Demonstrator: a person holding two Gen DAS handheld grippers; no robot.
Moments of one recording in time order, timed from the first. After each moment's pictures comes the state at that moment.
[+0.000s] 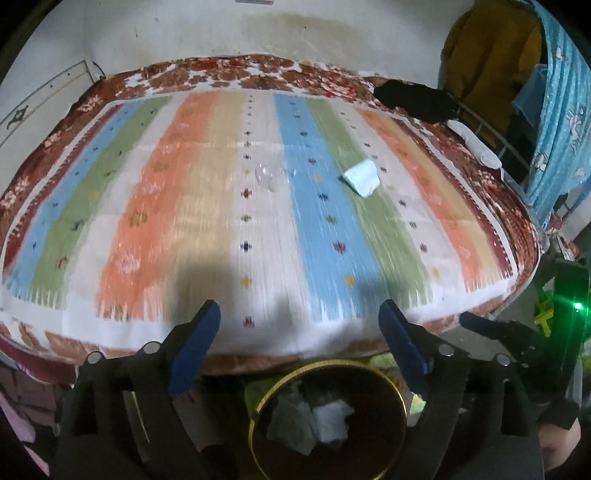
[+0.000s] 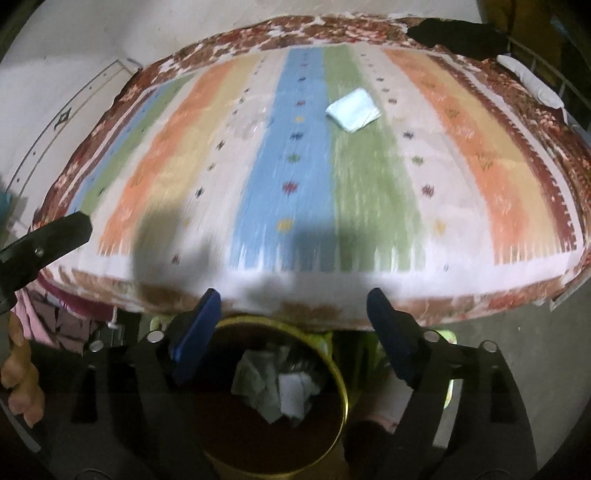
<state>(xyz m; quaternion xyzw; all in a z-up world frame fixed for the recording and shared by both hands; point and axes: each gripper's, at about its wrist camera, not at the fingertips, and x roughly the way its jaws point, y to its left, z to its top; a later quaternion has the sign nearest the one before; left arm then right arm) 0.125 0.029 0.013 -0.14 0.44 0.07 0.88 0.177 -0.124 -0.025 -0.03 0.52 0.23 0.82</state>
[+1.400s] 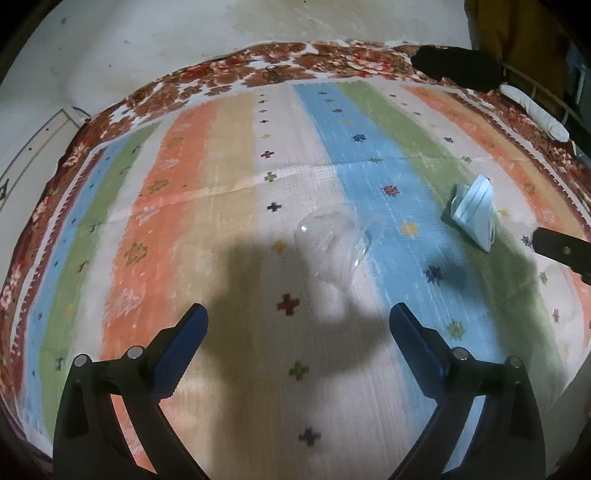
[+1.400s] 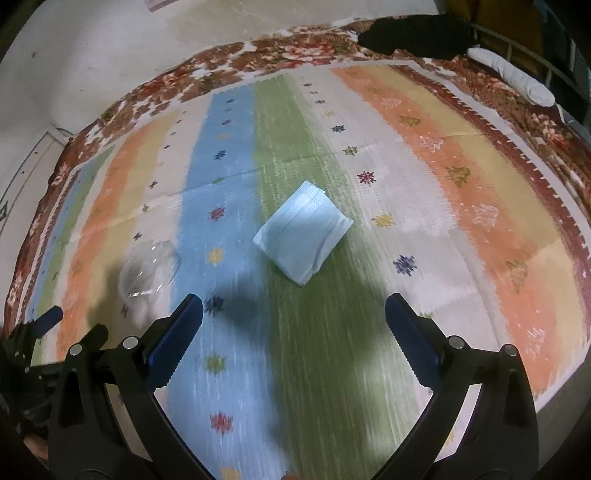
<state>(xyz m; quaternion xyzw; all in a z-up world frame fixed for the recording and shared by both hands) 0.333 0.095 -0.076 -0.02 0.48 0.12 0.87 0.422 -0.076 -0.071 0.03 0.49 0.14 0.86</state>
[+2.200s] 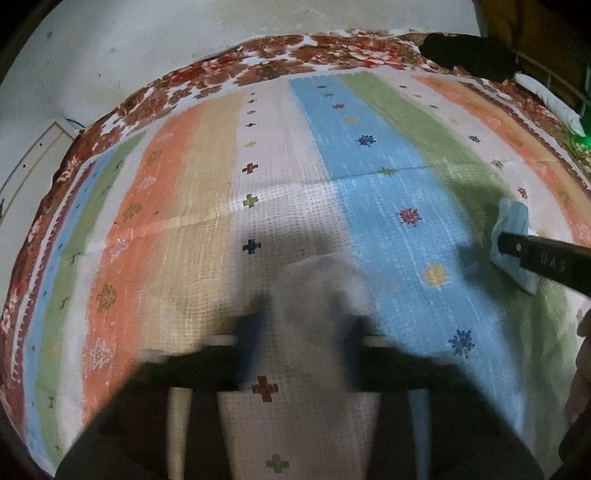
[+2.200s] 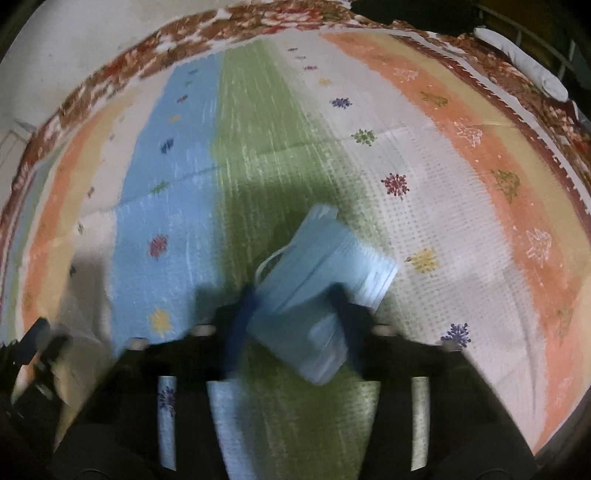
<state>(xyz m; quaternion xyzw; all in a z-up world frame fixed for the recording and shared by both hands) 0.402 0.092 -0.104 0.00 0.48 0.15 0.86 0.512 -0.036 -0.137 0.00 0.54 0.09 0.83</state>
